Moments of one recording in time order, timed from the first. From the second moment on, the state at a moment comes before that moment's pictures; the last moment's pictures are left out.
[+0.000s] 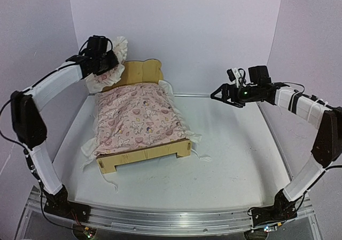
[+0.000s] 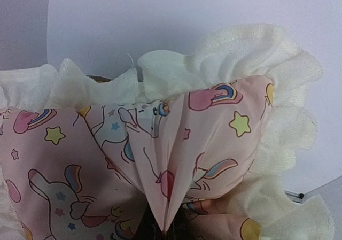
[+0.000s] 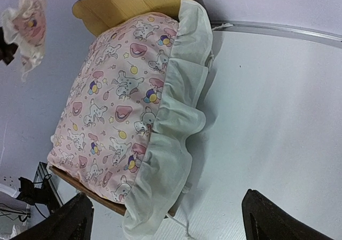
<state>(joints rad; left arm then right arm) -0.39 1.70 1.73 -0.40 -0.32 -0.60 0.29 1.60 1.29 -0.33 -0.58 0.27</state>
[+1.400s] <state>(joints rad) -0.54 2.40 2.17 -0.21 -0.64 -0.36 0.29 1.43 1.15 -0.45 -0.49 0.22</state>
